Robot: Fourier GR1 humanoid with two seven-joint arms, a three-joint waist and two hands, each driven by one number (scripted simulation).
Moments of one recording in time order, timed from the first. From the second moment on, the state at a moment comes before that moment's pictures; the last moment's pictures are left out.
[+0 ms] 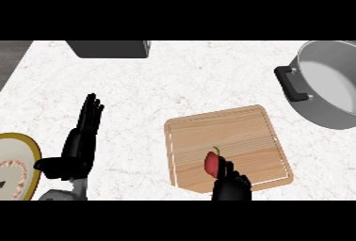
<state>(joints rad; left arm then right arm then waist) -0.04 0.21 -0.22 -1.55 0.18 0.31 -0.16 0.10 -0.04 0.78 -1.52 1.73 -0.21 1.07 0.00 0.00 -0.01</state>
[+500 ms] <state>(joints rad) -0.06 0.19 -0.24 -1.55 0.17 0.30 -0.16 -0.17 -0.09 0.56 -1.48 1.20 0.04 0.61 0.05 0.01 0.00</state>
